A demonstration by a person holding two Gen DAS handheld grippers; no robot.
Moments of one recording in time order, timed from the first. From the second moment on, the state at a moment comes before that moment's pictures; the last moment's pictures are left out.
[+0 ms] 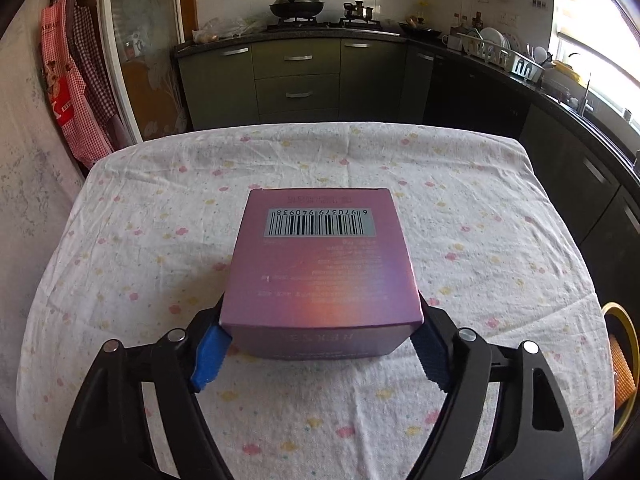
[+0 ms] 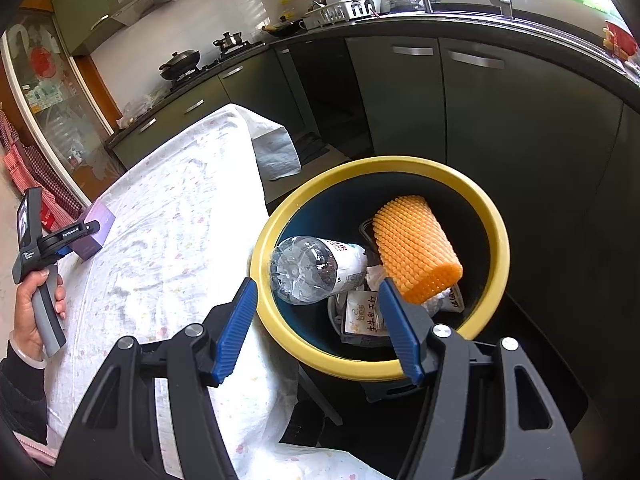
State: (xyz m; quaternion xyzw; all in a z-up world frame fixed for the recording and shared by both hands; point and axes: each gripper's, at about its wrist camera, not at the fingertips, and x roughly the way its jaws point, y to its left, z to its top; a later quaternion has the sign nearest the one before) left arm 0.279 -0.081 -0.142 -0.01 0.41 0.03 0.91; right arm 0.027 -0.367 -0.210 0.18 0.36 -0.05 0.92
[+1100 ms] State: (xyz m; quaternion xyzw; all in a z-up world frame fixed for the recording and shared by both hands) left arm 0.135 -0.247 -0.072 0.09 0.39 -0.30 0.86; right arm -0.023 -0.403 -0.209 0.22 0.34 -0.11 0.91
